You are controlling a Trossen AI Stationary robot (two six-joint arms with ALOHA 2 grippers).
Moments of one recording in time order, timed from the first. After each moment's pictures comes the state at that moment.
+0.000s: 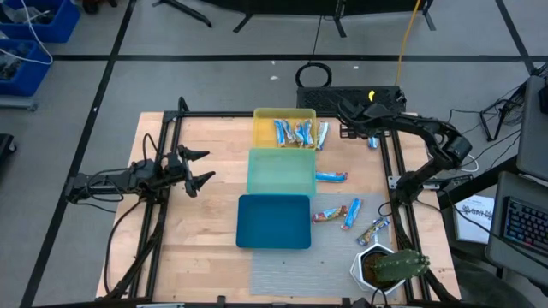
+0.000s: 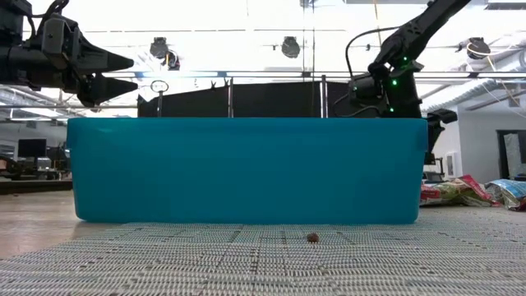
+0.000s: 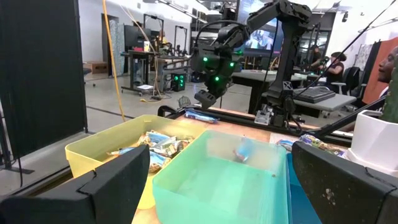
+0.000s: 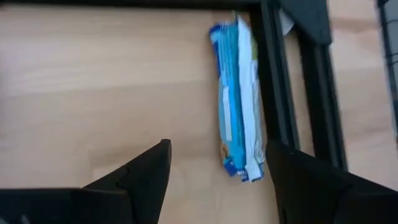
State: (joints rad) left arm 0.03 0.01 0.01 0.08 -0.29 -0.08; right arm -0.79 1.54 0.96 -0.96 0.50 0.85
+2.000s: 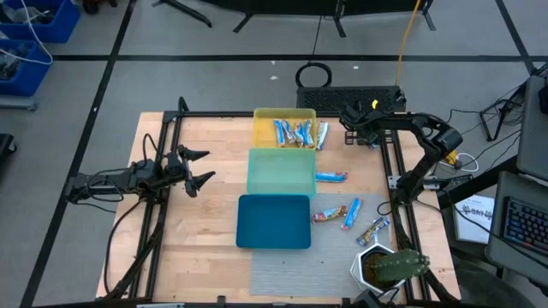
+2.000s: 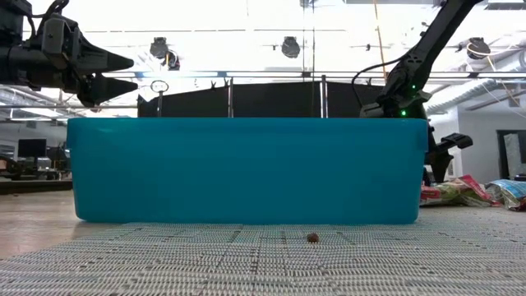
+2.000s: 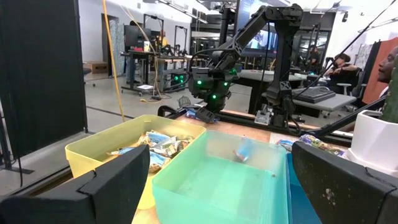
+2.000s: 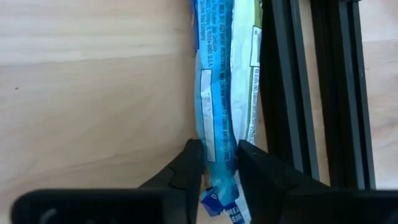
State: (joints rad) left arm 0.03 0.01 0.01 0.08 -0.29 -0.08; right arm -0.90 1.66 0.82 -0.77 0.49 0.80
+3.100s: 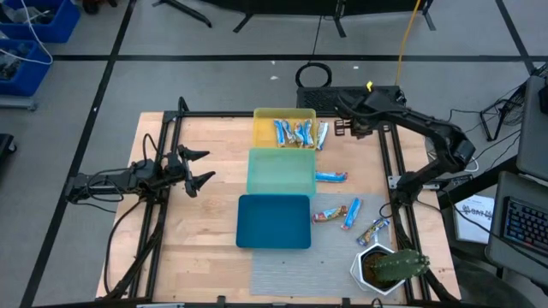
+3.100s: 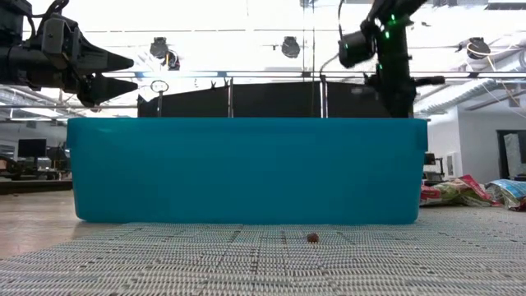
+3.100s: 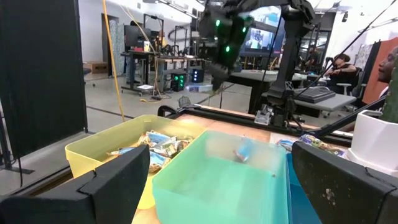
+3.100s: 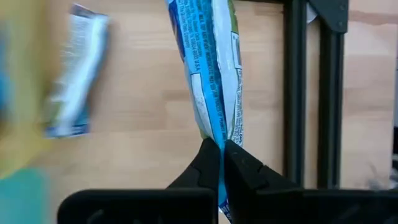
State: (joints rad) left arm 0.03 0.01 0.01 0.08 -0.29 -0.08; right arm -0.67 1.49 1.27 -1.32 0.34 0.89
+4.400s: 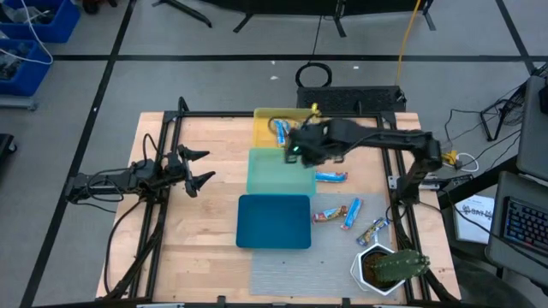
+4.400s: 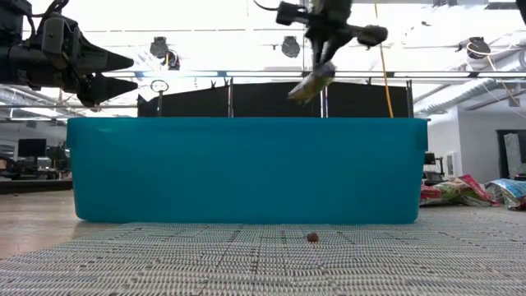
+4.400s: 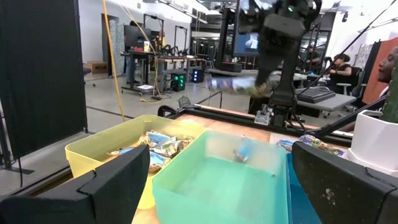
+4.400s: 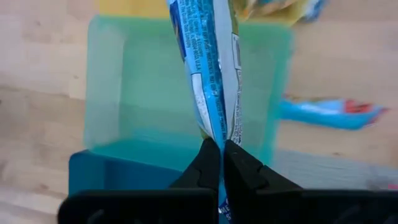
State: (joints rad) left arm 0.03 0.01 0.01 0.08 -0.29 -0.08; right arm -0.10 1.77 1.79 -1.35 0.18 1.38
